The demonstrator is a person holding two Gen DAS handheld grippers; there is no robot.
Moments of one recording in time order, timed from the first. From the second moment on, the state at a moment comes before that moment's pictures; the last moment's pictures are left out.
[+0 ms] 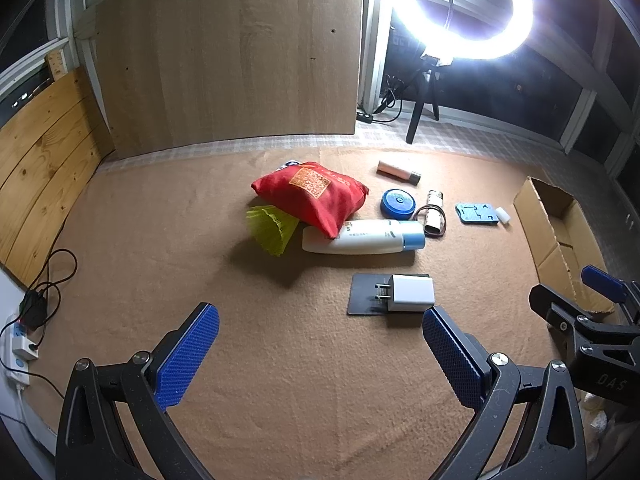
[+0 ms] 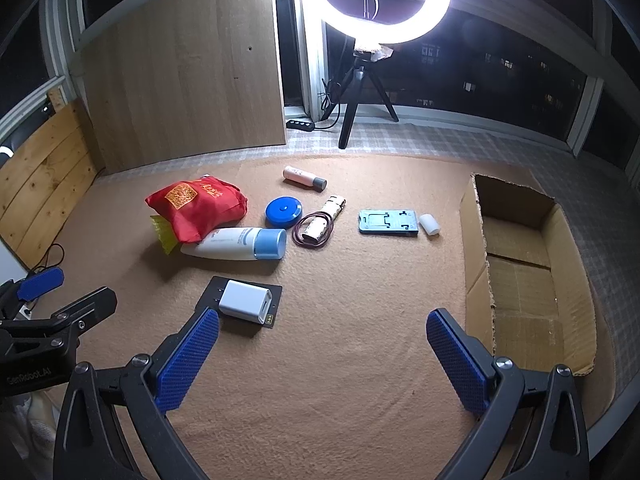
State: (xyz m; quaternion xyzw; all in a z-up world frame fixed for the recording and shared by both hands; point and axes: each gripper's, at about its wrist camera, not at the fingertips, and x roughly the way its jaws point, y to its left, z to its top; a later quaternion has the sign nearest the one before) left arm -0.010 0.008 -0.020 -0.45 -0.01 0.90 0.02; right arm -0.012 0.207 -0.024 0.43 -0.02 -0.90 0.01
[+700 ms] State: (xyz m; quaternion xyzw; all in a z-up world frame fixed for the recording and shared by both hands) left arm -0.065 0.044 -0.048 -0.47 -0.01 0.88 0.07; right arm -0.010 0.233 -0.033 0.45 -0.02 -0.89 -0.01
